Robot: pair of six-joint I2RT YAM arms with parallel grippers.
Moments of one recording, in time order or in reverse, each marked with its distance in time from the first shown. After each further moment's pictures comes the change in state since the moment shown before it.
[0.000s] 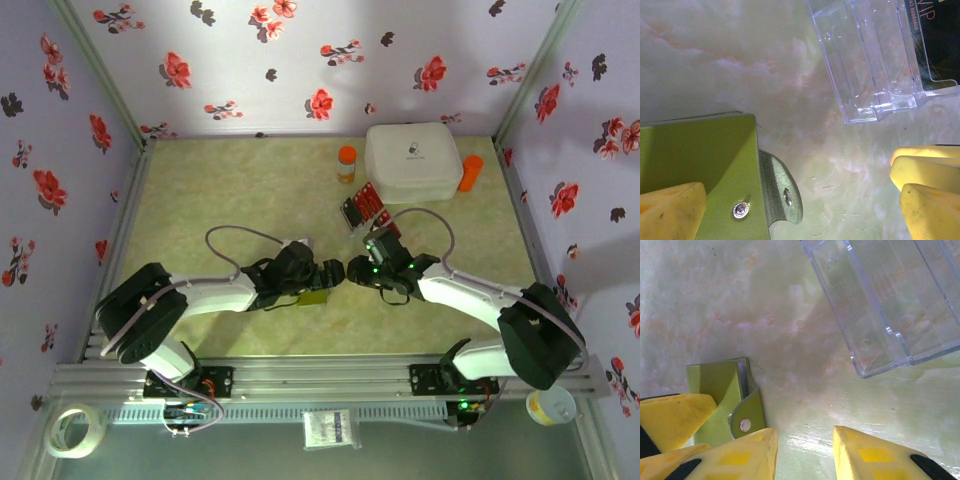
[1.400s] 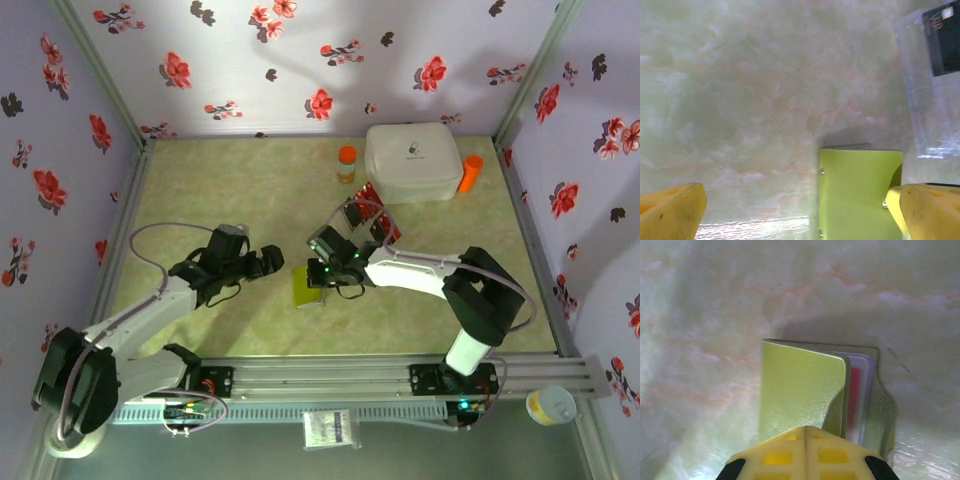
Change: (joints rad) left arm 0.385 -0.433 -0.077 -0.480 0.062 0.239; right arm 0.224 0.357 0.328 -0.051 0.002 -0.023
